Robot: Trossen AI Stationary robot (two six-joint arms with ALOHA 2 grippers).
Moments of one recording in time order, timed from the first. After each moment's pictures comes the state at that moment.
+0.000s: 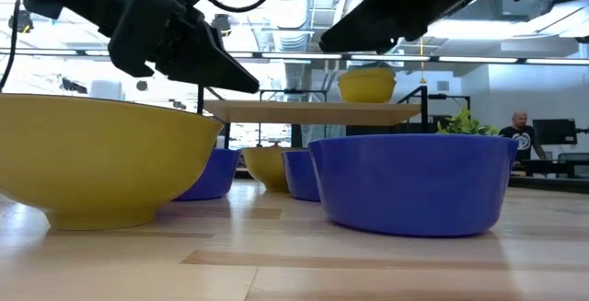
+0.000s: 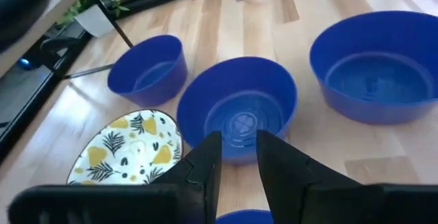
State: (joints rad) left arm -0.42 1.37 0.63 0.38 -0.55 0.11; right arm 0.34 1.56 0.82 0.25 0.29 -0.02
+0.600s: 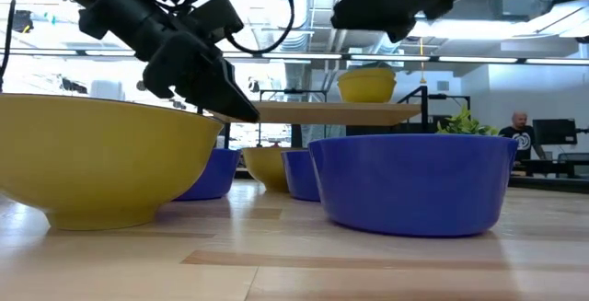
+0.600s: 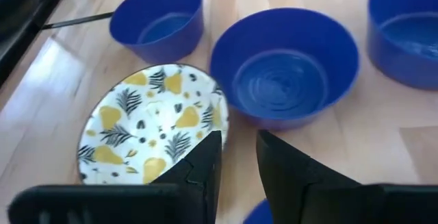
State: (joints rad) left arm -0.19 1.34 0.63 0.24 -0.30 0.12; right arm 0.43 1.54 0.82 0.27 0.35 0.06
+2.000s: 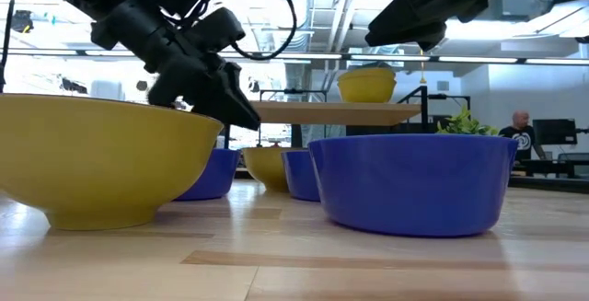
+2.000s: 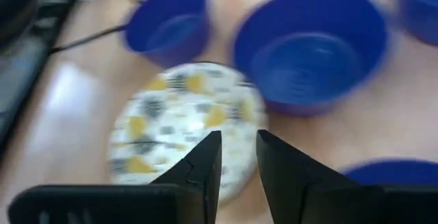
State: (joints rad) left arm -0.11 1.34 0.61 0.29 -0.25 0.32; right arm 0.46 1.46 0.82 0.03 0.40 0.25
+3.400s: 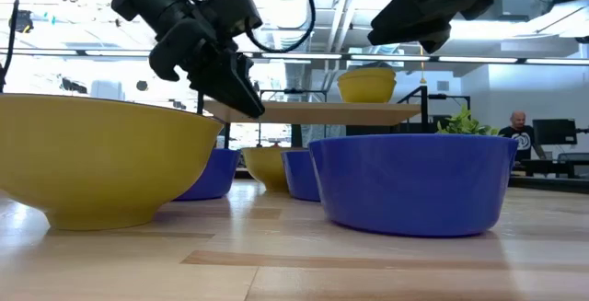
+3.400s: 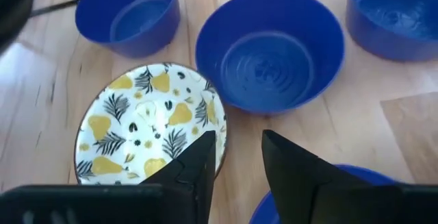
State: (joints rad) left arm -0.10 1.35 0.81 -0.08 -0.13 0.23; right arm 0.47 1.46 0.82 0.03 0.40 0.31
